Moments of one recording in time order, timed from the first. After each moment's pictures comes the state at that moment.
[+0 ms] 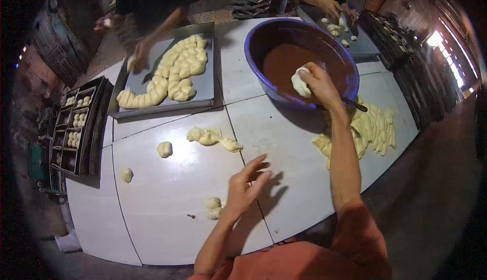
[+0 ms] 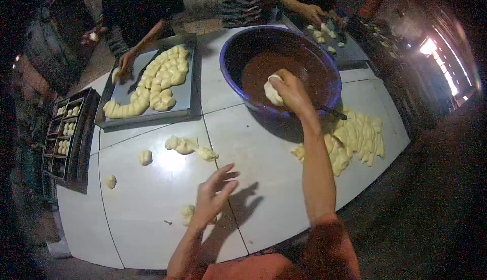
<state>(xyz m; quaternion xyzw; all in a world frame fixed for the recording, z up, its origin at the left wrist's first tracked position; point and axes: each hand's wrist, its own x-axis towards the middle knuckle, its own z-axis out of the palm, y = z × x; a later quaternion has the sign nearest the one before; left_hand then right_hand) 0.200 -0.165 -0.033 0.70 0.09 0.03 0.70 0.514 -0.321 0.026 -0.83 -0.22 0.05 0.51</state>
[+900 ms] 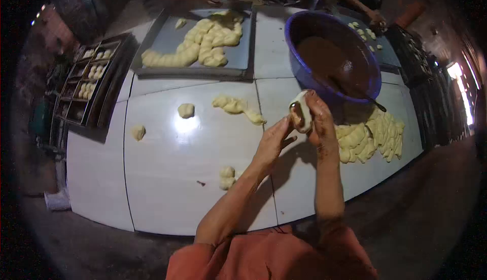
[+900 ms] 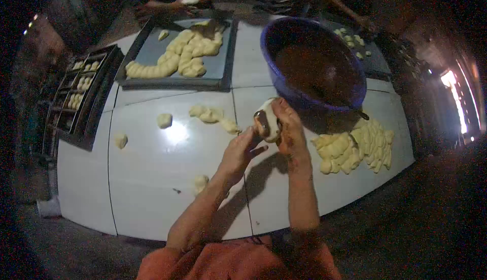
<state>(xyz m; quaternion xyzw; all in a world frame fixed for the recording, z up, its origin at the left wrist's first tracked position) 0.230 -0.169 -0.031 0.36 0.15 0.06 0.92 0.354 -0.274 -0.007 -0.46 -0.10 0.33 0.82</state>
